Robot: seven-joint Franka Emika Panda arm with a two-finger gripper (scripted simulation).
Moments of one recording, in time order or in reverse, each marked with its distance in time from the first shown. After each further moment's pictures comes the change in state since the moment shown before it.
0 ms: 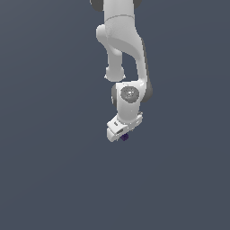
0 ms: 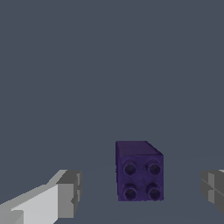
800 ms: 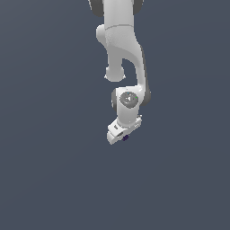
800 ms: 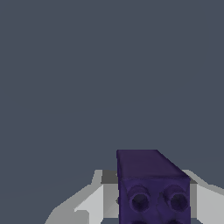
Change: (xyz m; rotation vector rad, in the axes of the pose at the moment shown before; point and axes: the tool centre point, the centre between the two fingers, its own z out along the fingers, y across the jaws) arm 0.000 0.000 0.026 0.000 0.000 -0.002
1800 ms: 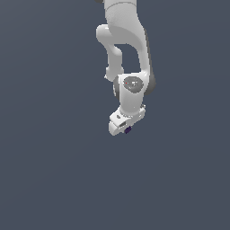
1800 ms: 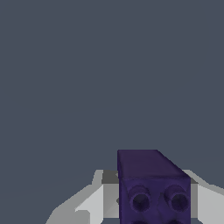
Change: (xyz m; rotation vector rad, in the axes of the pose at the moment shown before) arm -0.007 -0.017 -0.057 0.000 -0.001 0.000
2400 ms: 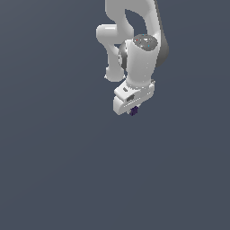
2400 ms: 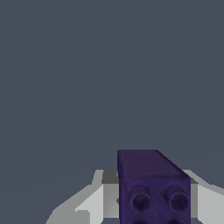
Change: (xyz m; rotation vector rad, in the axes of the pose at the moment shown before) arm -0.013 -0.035 -0.117 -0.001 0.000 -0.001
